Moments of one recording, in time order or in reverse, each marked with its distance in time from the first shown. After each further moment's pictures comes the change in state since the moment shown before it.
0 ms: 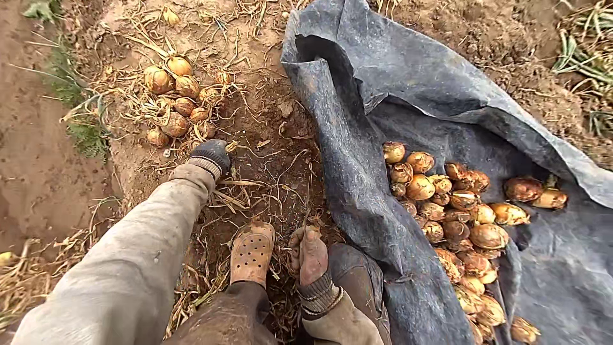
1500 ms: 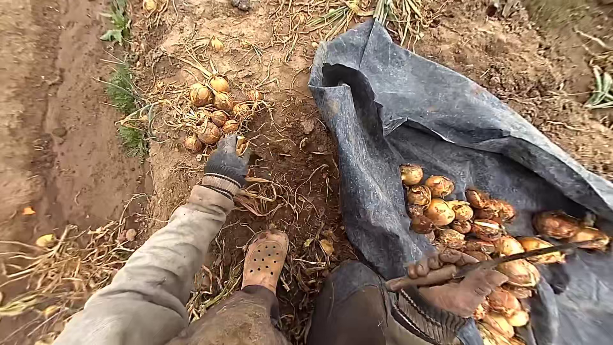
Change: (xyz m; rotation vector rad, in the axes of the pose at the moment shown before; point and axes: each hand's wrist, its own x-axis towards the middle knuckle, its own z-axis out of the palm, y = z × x) left_hand -0.079 0.003 -0.045 -0.379 0.381 -0.109; right_hand 0.020 -0.069 -0.129 0.336 0.584 -0.490
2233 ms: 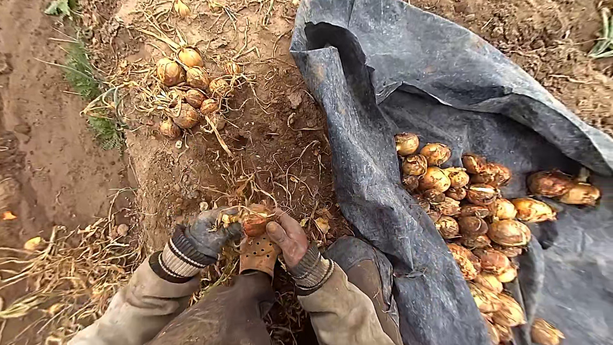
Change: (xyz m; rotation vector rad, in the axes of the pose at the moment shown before) left_hand -0.164 -0.049 -0.007 -0.775 -0.372 0.159; right_hand -0.111 0.068 0.102 -0.472 -1.111 0.612
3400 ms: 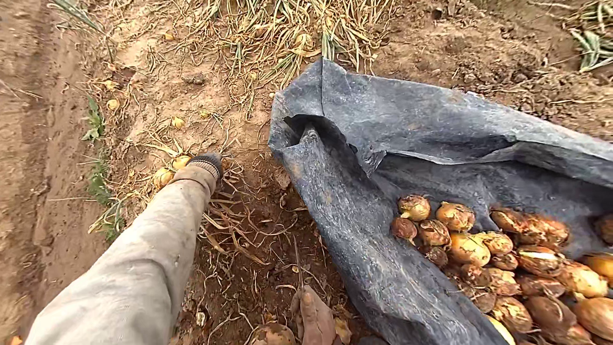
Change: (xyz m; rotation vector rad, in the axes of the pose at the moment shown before) left_hand 0.467 0.025 -0.059 1.481 -0.013 -0.226; right_hand 0.061 0.009 -0.051 0.045 0.442 -0.065
